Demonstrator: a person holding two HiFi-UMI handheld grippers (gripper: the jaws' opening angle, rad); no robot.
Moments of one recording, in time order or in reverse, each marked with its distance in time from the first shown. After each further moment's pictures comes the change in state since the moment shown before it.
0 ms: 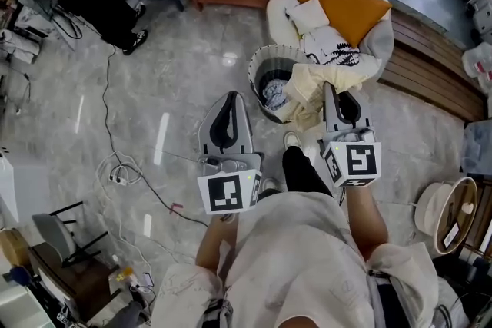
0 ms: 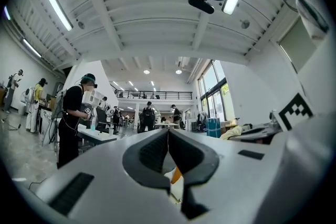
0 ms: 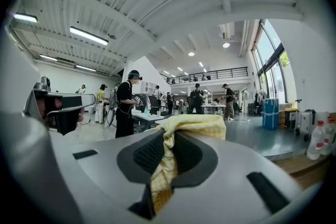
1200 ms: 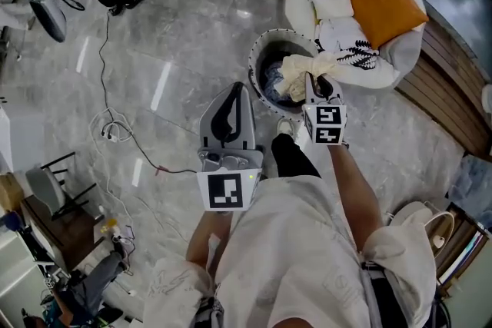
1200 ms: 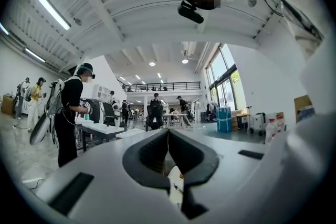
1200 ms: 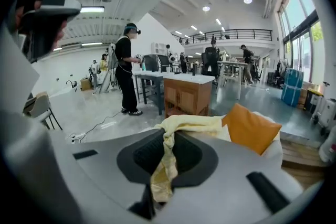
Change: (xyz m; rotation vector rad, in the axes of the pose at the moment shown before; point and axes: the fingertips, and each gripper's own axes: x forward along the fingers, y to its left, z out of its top) left arm 0.141 -0.005 -0.063 0.029 0.105 0.125; right arm 0.197 -0.051 -0.218 -0.007 0.442 0.215
